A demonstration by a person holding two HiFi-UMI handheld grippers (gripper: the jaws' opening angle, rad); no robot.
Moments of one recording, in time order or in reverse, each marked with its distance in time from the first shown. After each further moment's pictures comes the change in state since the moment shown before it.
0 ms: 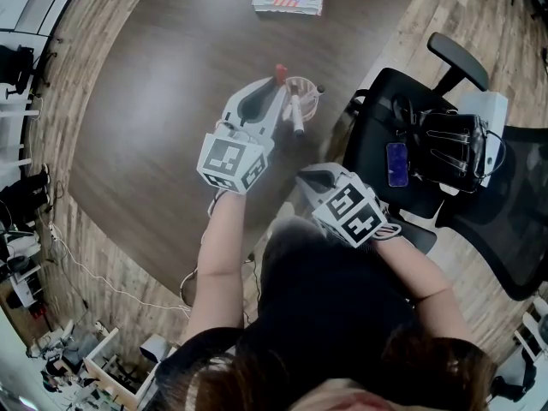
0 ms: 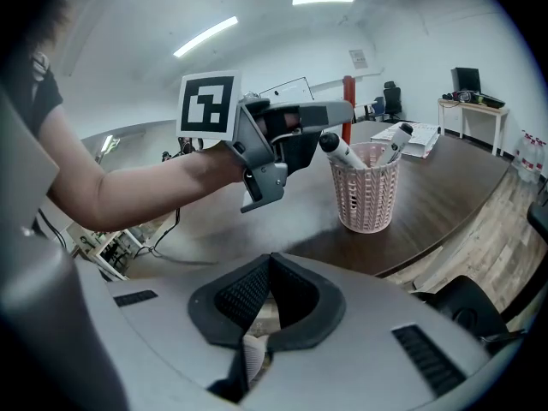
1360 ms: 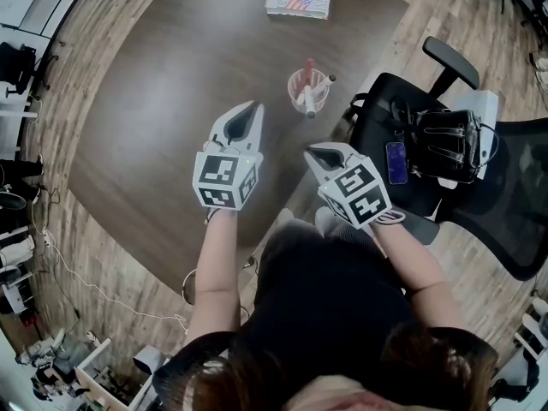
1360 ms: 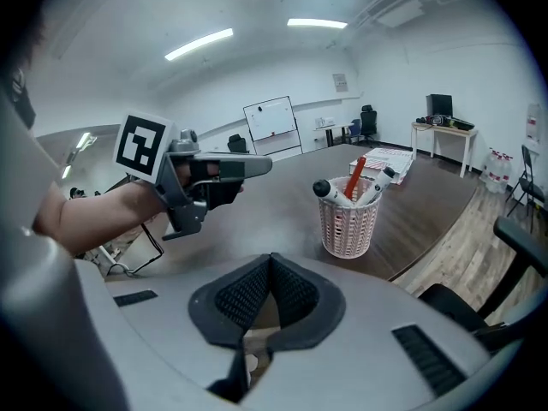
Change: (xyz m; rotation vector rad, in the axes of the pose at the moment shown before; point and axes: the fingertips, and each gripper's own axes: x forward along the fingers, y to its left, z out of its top) left arm -0.098 0.016 -0.017 -0.008 0.178 0.178; right arm -0.008 0.001 0.032 0.006 -0.096 -0.185
